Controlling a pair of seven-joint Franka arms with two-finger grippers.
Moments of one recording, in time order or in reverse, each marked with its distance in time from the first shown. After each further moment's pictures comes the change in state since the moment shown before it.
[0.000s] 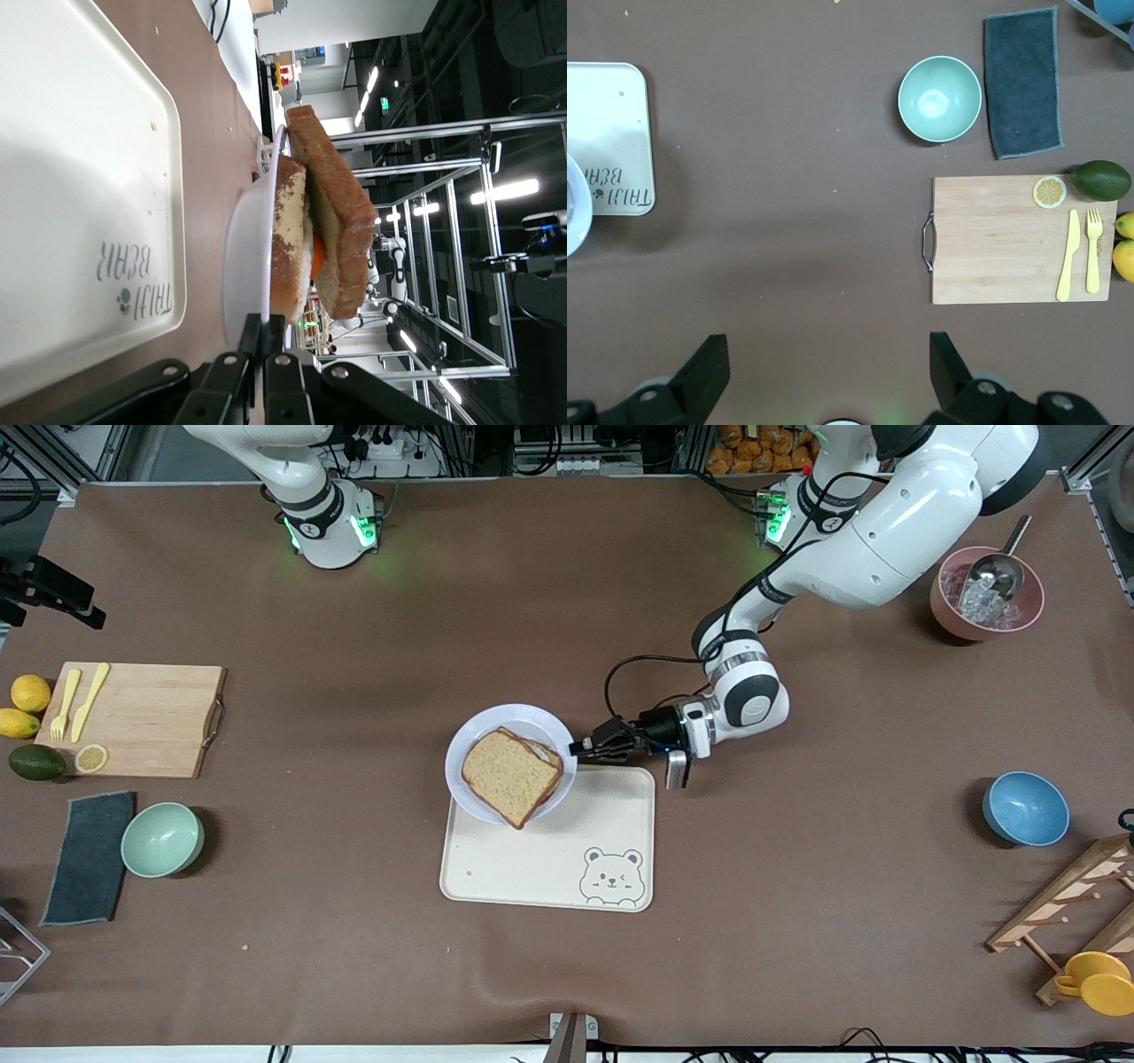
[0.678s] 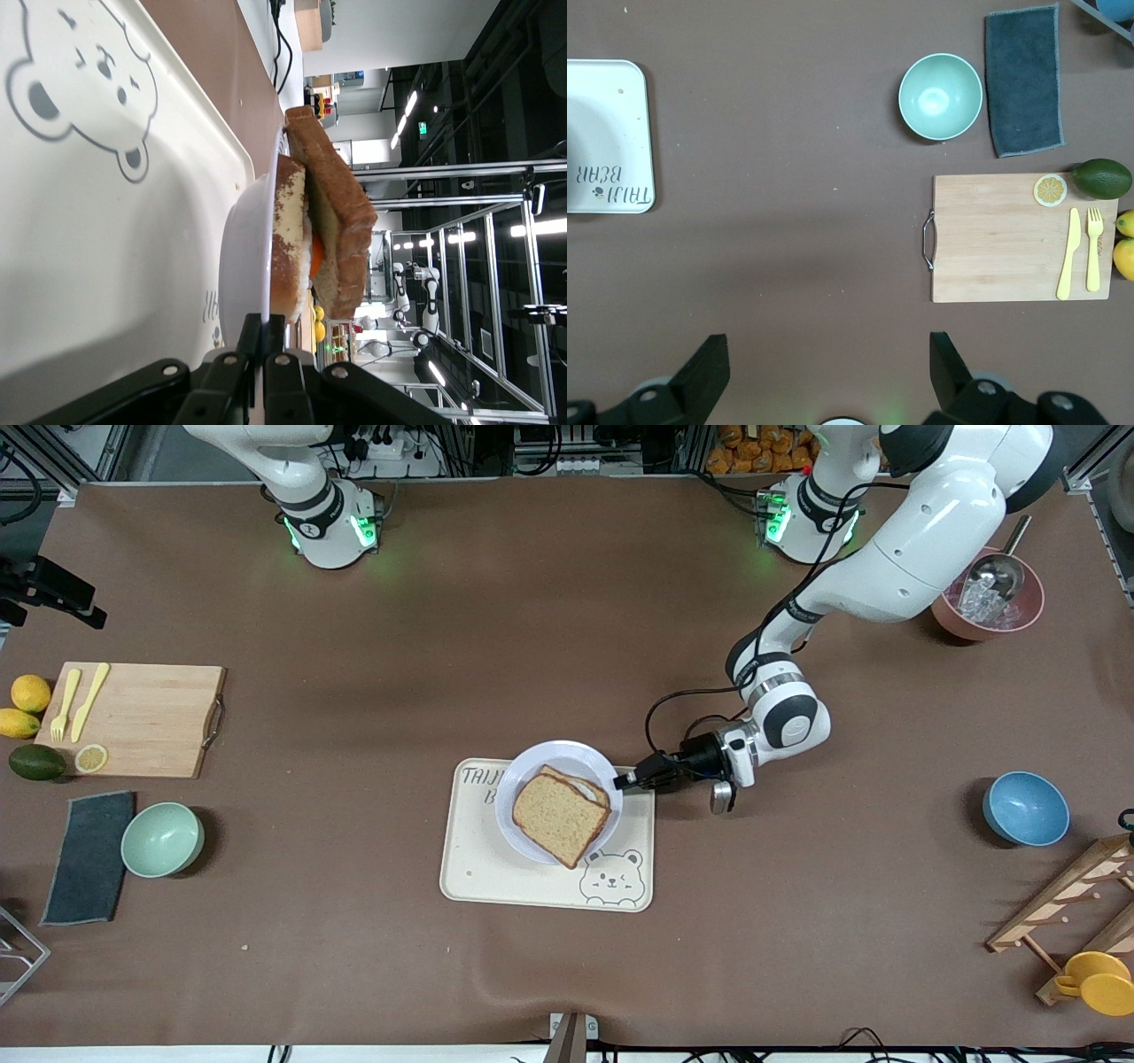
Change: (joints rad) left arm 0.012 0.016 0.117 0.035 0.065 0.001 -0.096; right arm 0.000 0.000 0.001 -0.002 0.000 -0.004 0.000
